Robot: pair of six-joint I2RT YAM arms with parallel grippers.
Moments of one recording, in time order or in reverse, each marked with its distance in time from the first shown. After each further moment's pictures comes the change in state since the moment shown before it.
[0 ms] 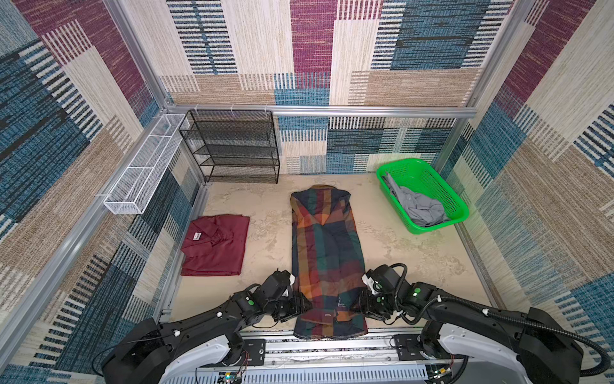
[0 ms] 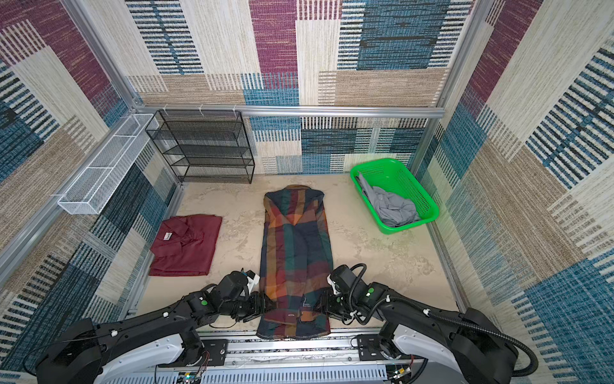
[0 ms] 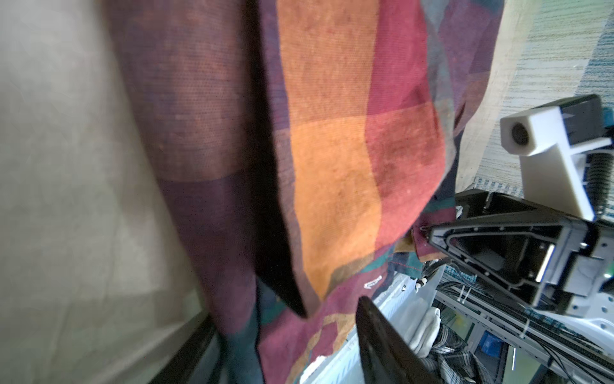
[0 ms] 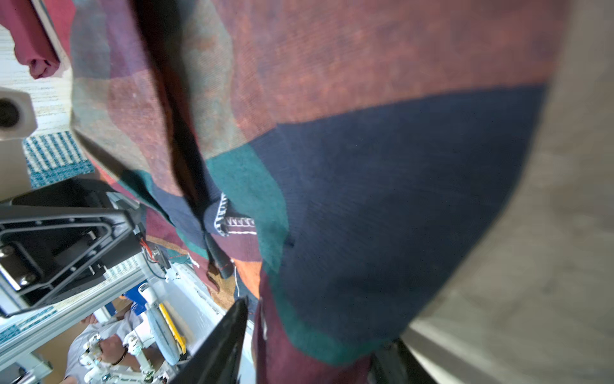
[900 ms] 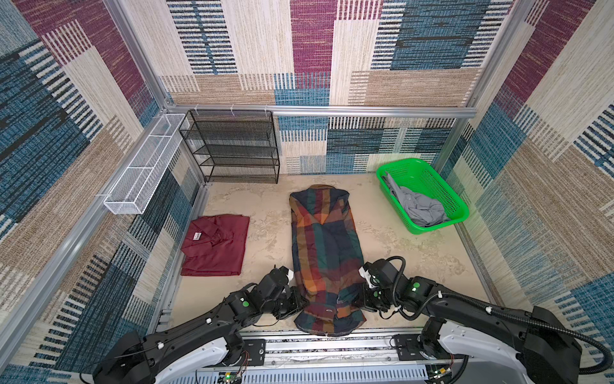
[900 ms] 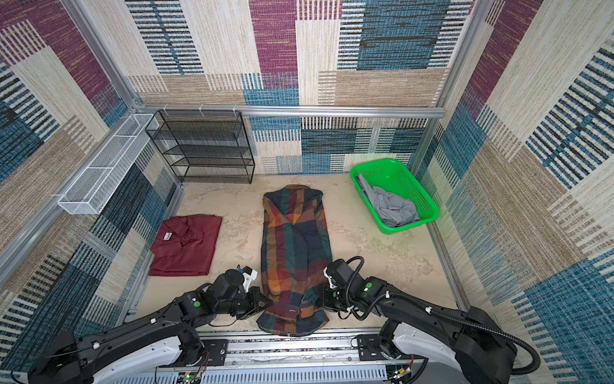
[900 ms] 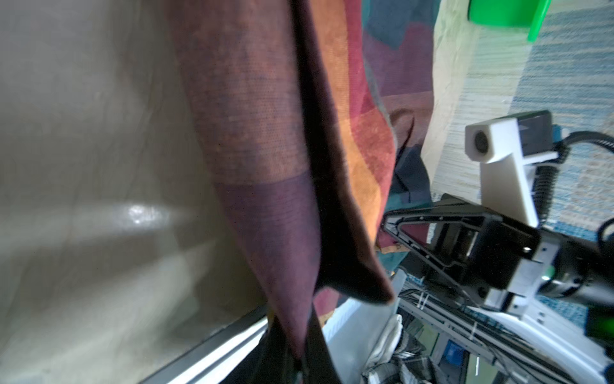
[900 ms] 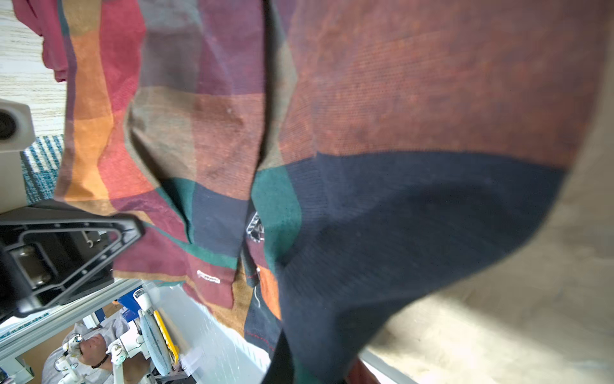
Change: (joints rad) left arm -0.021 -0.161 0.081 -0.120 -0.060 -0.136; right arm 0.013 -0.001 0.127 -0.078 0.056 -0.043
